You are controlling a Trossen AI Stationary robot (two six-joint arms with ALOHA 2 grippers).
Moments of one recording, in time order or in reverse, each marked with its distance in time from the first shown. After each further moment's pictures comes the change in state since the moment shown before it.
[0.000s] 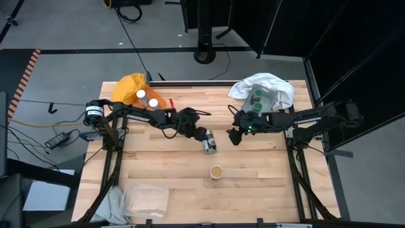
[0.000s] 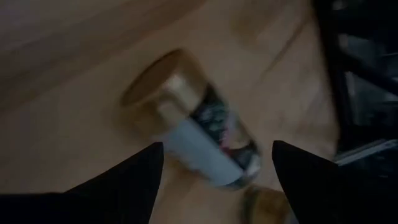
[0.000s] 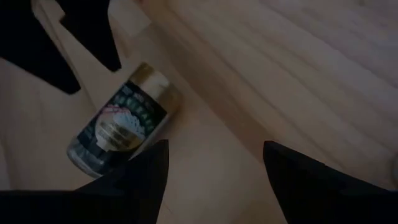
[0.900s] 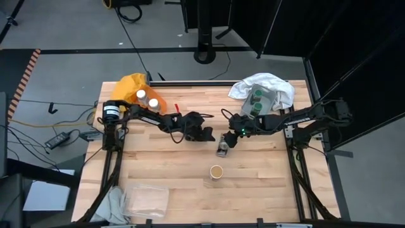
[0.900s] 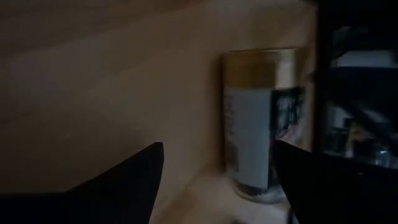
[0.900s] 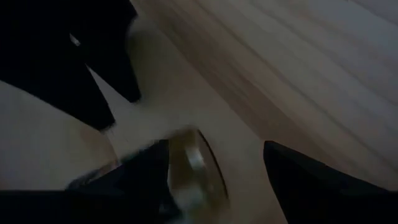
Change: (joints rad) left arm 0.000 0.211 -0.001 0.309 0.053 -0.238; right arm 0.002 0.150 0.000 0.092 -0.034 0.033
